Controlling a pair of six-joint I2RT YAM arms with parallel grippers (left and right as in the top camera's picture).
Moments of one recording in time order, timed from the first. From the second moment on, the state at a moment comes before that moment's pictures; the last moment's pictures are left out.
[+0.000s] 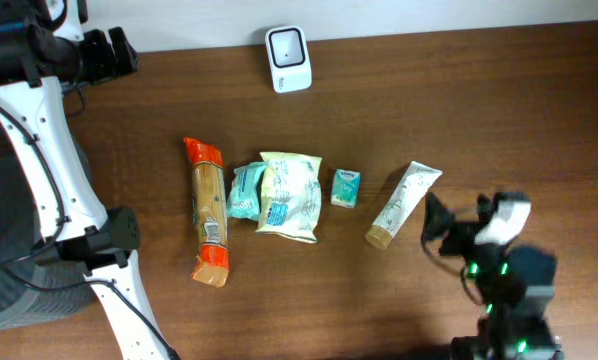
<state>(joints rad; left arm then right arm) 0.16 2.43 3.13 -1.69 0.22 -0.09 -0.10 0.46 0.41 -0.23 -0.19 0.27</state>
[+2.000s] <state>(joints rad) 0.16 2.43 3.13 -1.69 0.22 -0.09 0.40 2.13 1.67 -1.22 0.04 0.24</state>
